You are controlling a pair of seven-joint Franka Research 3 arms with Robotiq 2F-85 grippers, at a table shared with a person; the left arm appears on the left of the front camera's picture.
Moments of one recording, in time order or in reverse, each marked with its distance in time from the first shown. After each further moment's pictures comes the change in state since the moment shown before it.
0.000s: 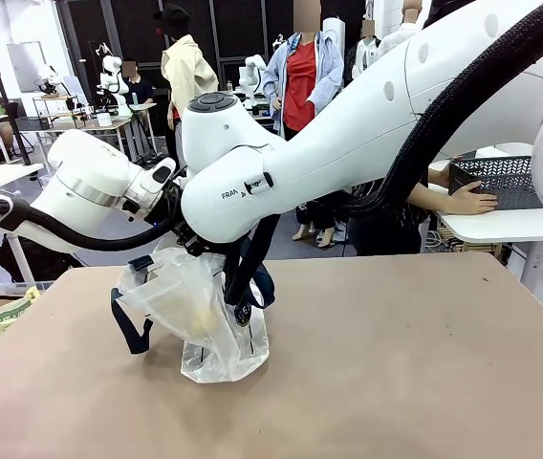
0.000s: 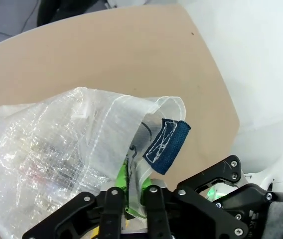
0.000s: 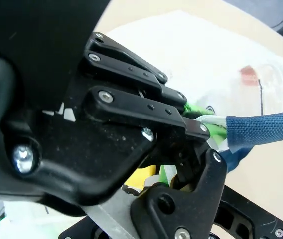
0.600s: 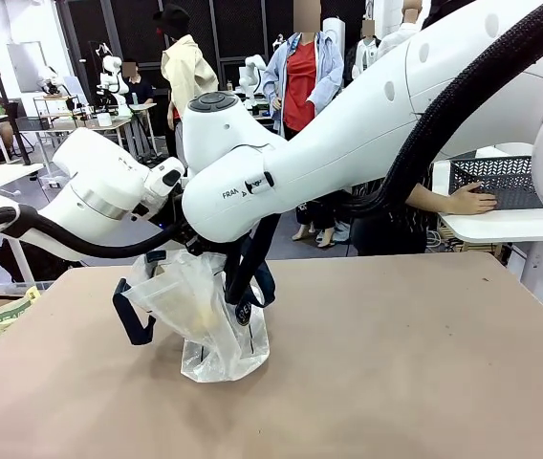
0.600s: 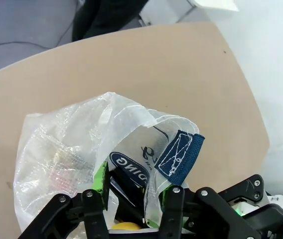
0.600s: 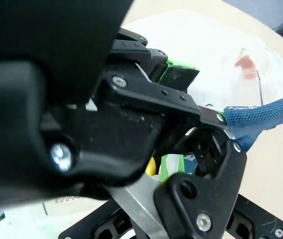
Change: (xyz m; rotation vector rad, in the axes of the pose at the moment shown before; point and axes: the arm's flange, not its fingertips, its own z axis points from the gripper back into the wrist) left arm -0.002 -0.011 -0.006 0.193 -0.098 -0.015; right arm 0.000 -0.002 0.000 -0.001 0.000 -0.002
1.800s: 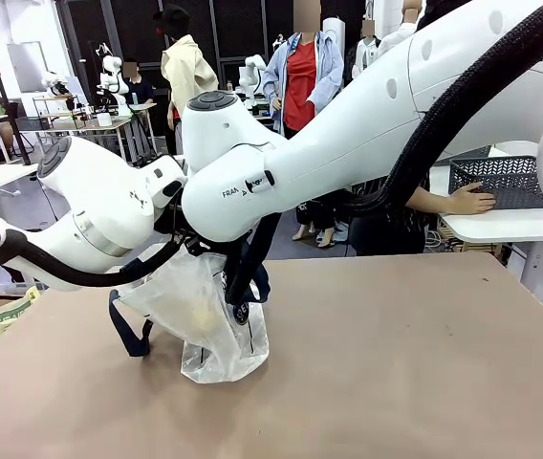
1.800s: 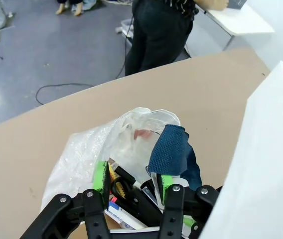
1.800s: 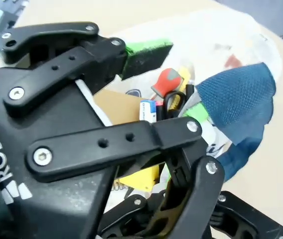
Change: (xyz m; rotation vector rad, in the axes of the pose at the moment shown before) left arm -0.032 -0.033 0.026 0.284 -0.239 -0.126; right arm -0.003 0.001 0.002 -0.004 0.009 0.002
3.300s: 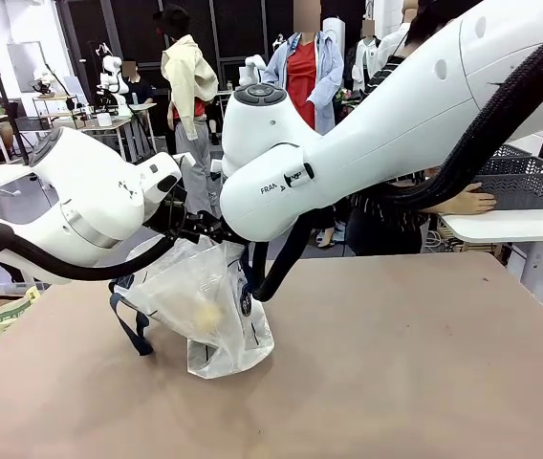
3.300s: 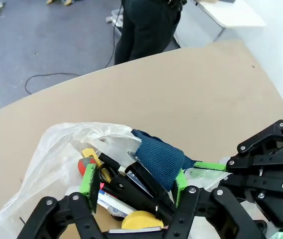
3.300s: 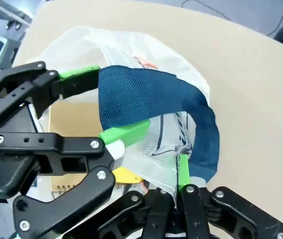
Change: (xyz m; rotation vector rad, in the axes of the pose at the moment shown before) left arm 0.001 0.001 0.009 -0.057 0.060 0.023; right arm -0.018 -0.046 0.019 0.044 -0.104 -0.131
